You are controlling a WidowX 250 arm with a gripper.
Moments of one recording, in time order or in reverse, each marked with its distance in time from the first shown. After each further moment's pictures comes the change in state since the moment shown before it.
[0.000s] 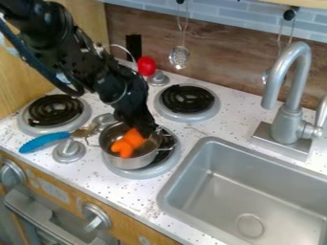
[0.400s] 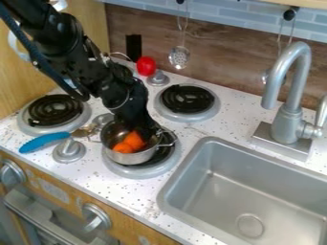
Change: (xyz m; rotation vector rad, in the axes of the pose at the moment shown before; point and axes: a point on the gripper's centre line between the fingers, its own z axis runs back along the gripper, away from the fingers) arm -0.010 0.020 -0.019 0.044 0.041 0.076
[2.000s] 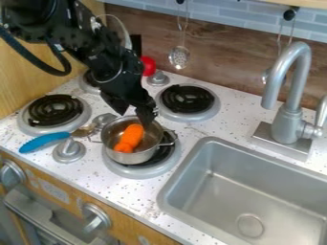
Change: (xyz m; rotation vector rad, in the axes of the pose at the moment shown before) arm 0.020 -0.043 0.047 -0.036 0.000 -0.035
